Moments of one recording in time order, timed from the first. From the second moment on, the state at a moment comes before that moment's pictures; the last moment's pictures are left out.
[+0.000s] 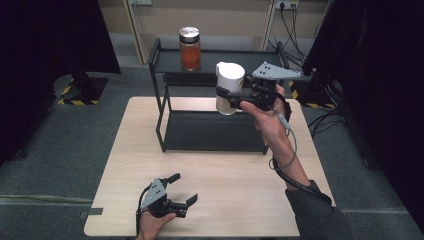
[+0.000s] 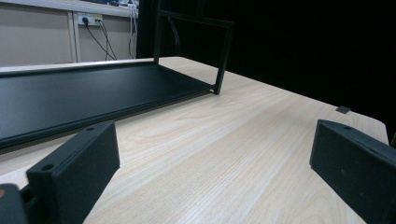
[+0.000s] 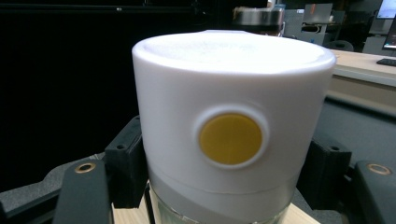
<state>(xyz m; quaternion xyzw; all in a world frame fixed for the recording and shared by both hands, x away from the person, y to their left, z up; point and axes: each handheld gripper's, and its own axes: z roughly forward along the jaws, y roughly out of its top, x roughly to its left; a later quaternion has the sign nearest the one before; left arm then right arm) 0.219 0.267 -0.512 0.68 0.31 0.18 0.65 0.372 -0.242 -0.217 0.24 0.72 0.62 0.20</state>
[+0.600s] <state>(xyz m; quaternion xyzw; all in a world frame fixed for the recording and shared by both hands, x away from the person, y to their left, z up) 0.219 0.266 -0.512 0.68 0.30 0.18 0.65 0.395 -0.217 -0.167 0.27 0.71 0.60 0.23</state>
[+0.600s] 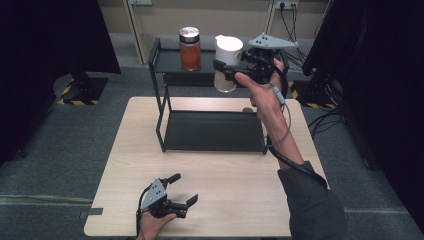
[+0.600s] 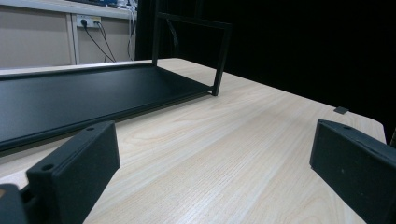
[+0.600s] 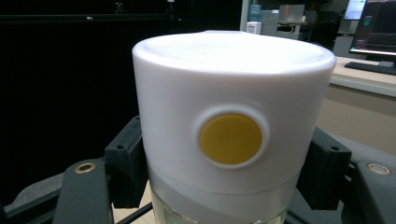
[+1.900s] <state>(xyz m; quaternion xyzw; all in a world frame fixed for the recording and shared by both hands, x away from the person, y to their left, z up) 0.216 0.266 -0.512 0.68 0.30 0.17 0.65 0.452 -0.166 -0.173 0.34 0.69 0.56 0.31</state>
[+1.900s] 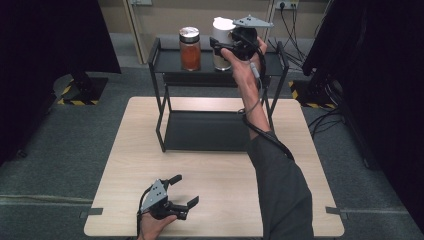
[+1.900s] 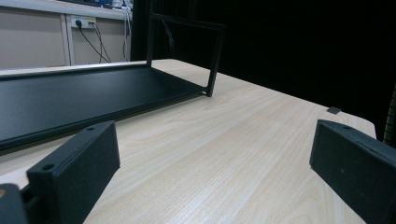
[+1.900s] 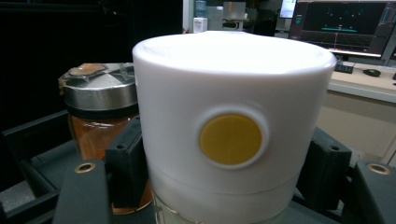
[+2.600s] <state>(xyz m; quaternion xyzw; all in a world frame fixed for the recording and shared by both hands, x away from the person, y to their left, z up) 0.217 0.265 -0.513 0.67 0.30 0.17 0.65 0.456 -0.169 -0.183 0.34 0.68 0.57 0.31</state>
